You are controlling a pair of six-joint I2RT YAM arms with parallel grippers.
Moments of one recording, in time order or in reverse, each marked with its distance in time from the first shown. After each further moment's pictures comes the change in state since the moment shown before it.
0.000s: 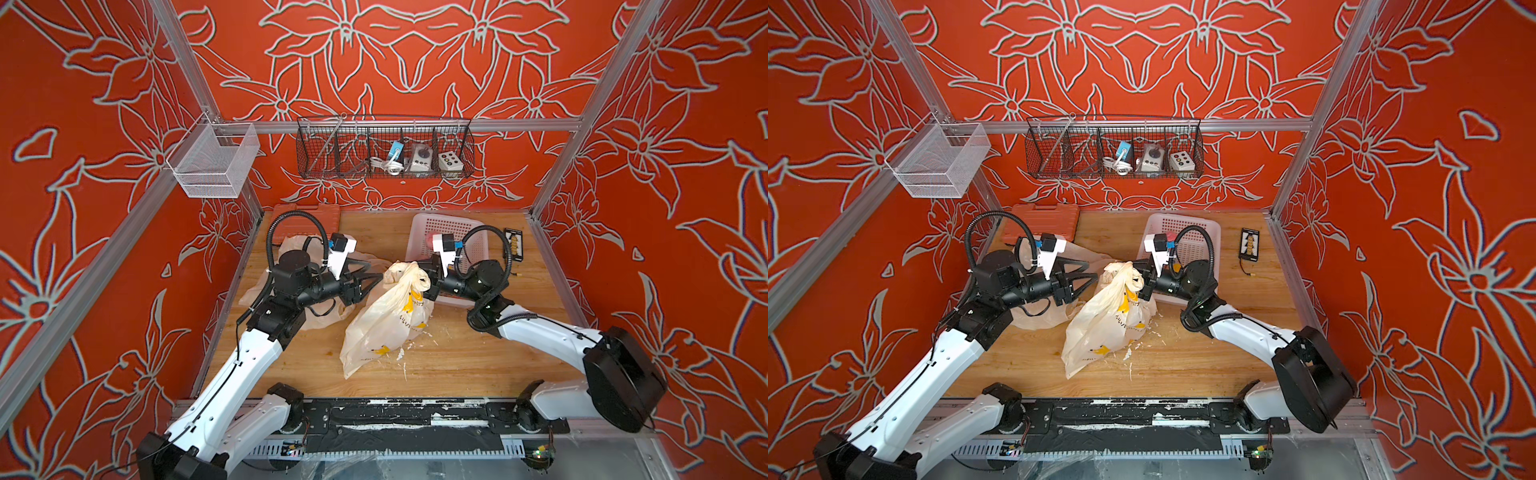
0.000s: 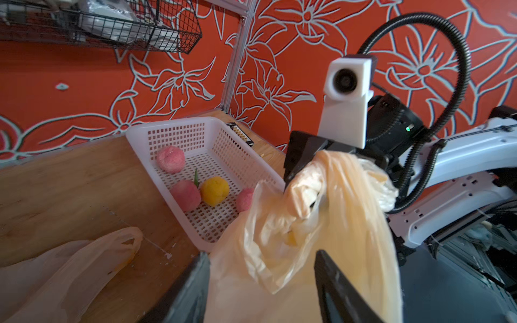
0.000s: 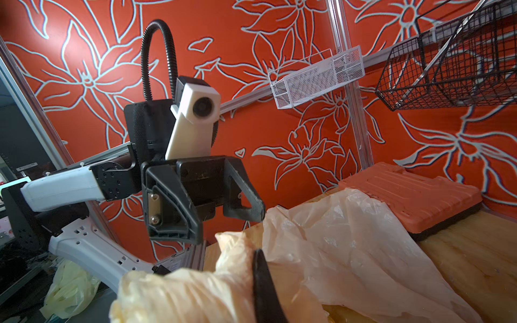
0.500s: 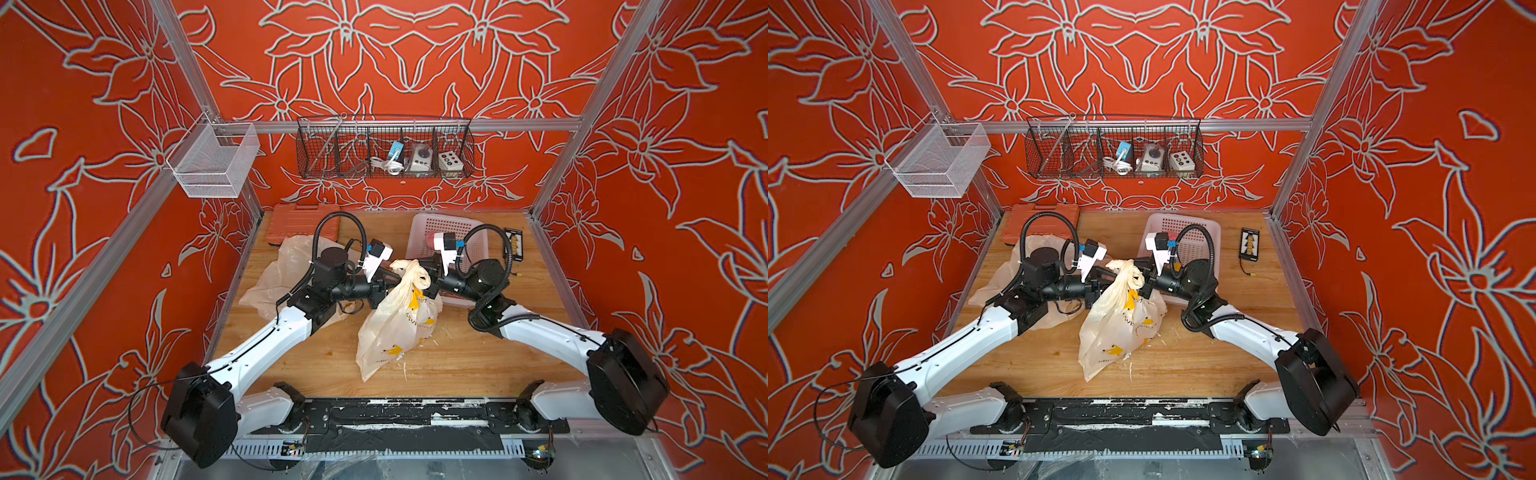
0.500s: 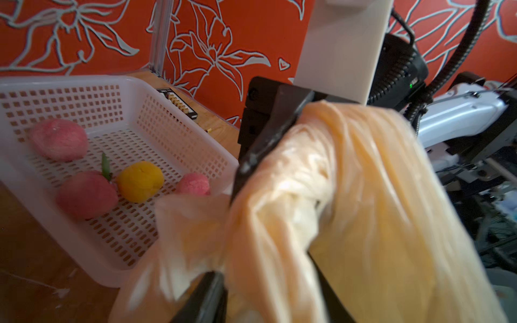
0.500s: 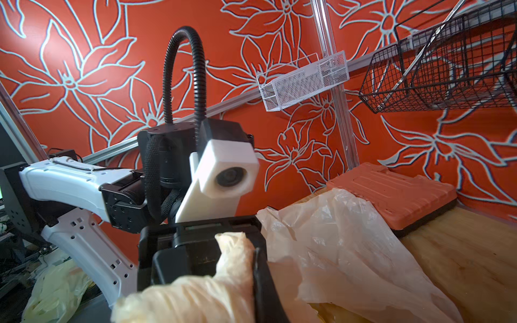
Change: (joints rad) left arm -0.161 0.206 -0.068 0.225 0.059 -0.066; right arm 0.005 -0.027 0.003 -0.053 0.055 -0.031
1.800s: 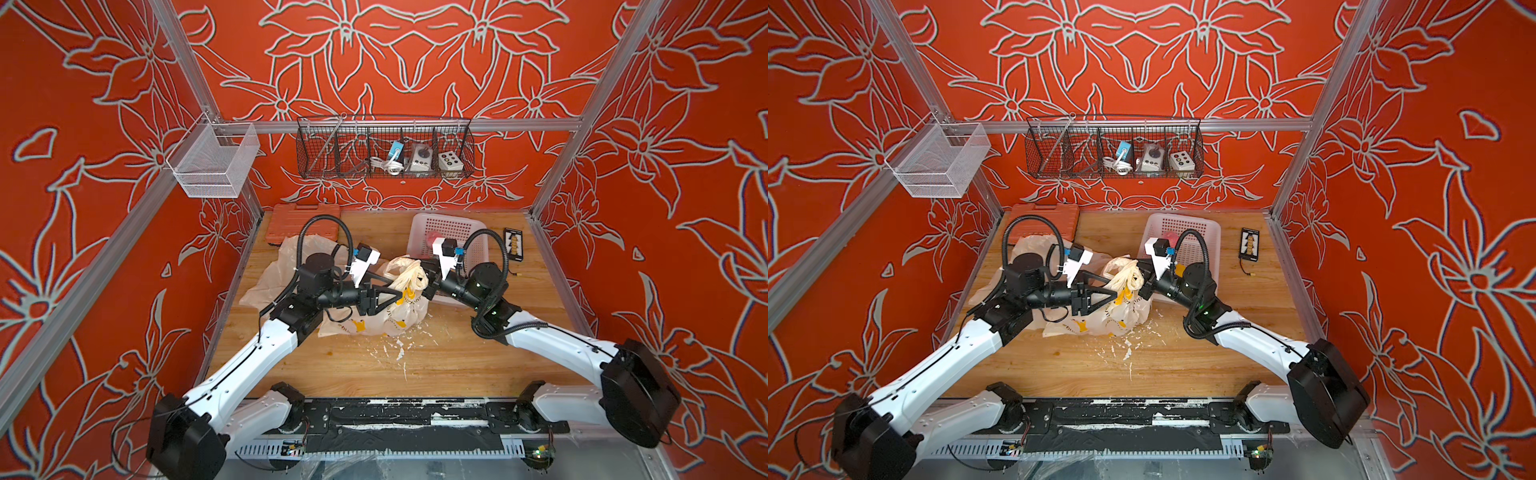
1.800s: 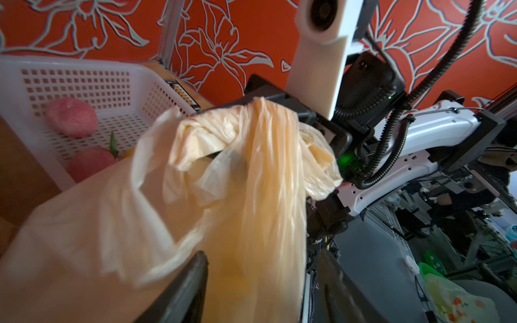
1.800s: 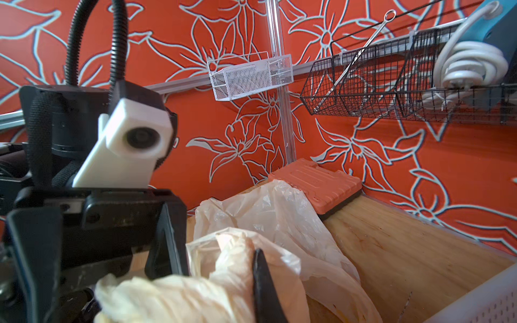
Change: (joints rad) left arm 0.068 -0.170 -0.037 -0.152 0.026 -0.048; right arm 0.018 -0.070 -0.043 -0.151 0.240 -0.235
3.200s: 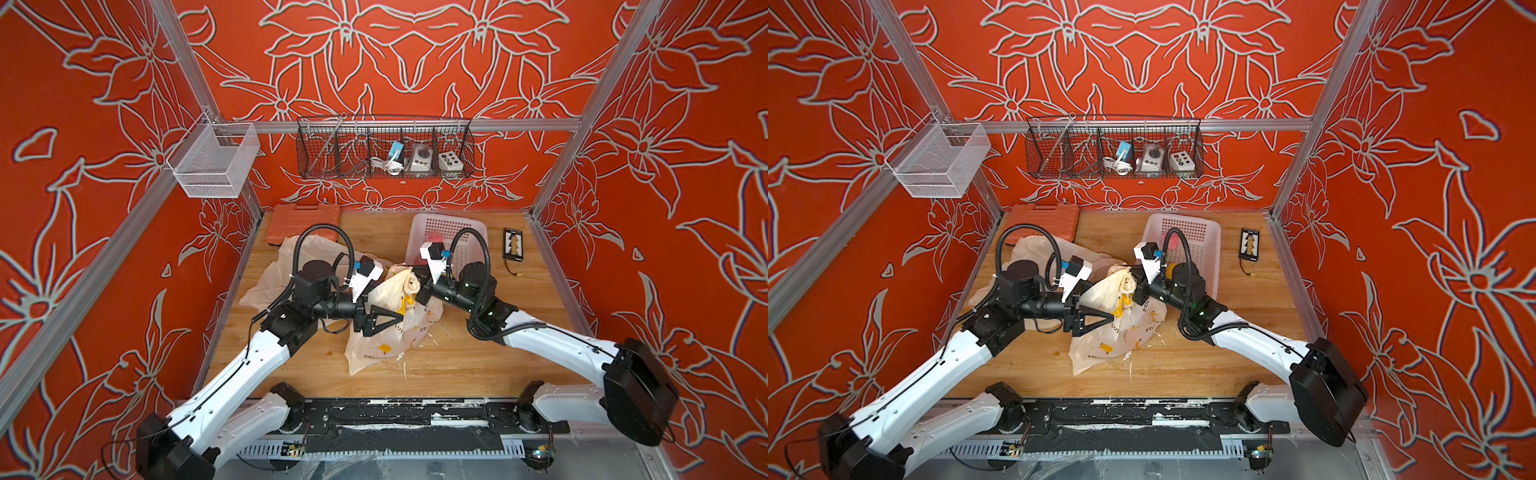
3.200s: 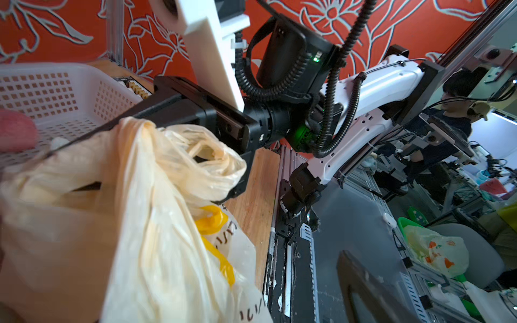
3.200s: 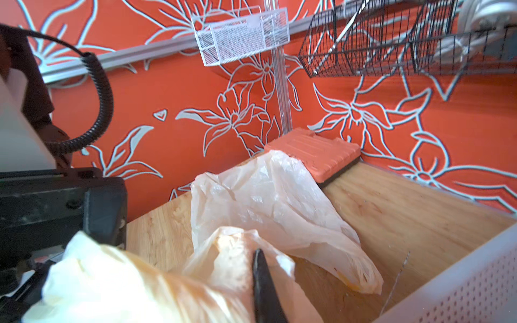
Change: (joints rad) left arm -0.069 -0.105 0.021 -0.143 0.077 0.123; right arm 0.070 0.000 0.054 -0.180 0.087 -0.053
